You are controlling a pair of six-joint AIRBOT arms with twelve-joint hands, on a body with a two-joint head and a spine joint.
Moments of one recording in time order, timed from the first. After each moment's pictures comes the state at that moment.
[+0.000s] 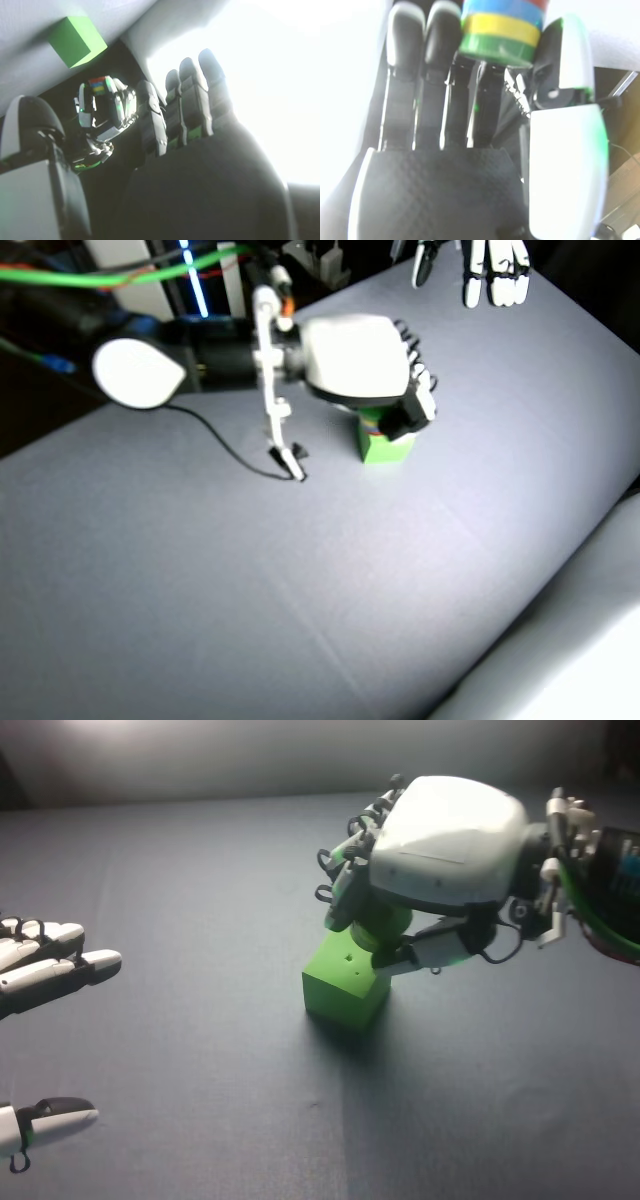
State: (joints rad) left arm 1.31 -0.79 0.85 -0.30 -1.45 0.79; right arm -0.40 -1.27 1.34 -0.55 0.63 -0.71
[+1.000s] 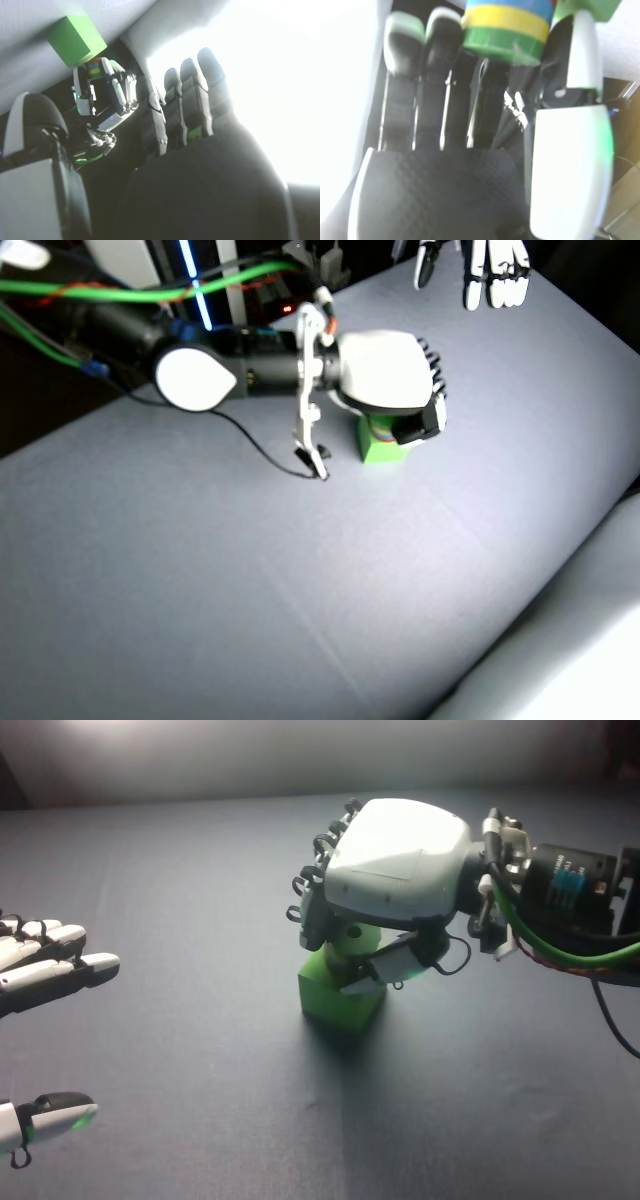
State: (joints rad) left arm 1.31 -0.80 0.85 -0.31 -1.46 0.78; right arm -0.39 -1.38 1.40 -0.54 0.58 -0.72
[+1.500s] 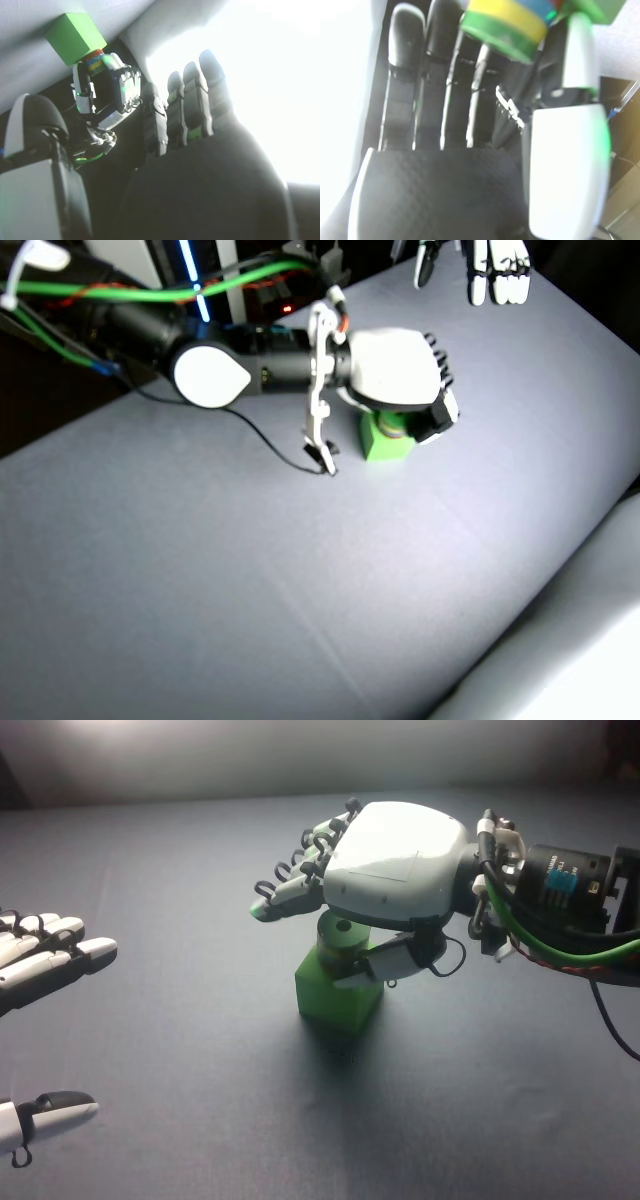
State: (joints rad) left arm 1.31 -0.80 0.85 -0.31 -1.46 0.78; right arm -0.39 -1.39 1.41 -0.53 0.55 -0.72
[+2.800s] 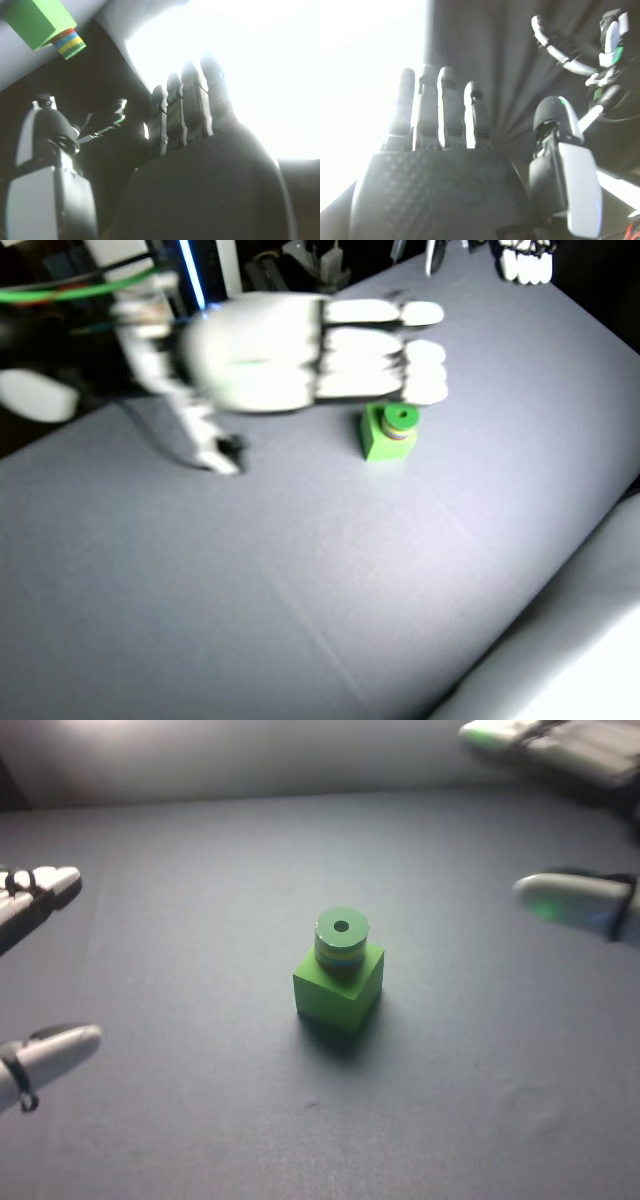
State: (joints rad) left arm 1.27 -0.80 0.85 -0.34 -1.59 0.77; right arm -0.78 -0.93 1.09 -0.03 1.30 -0.75
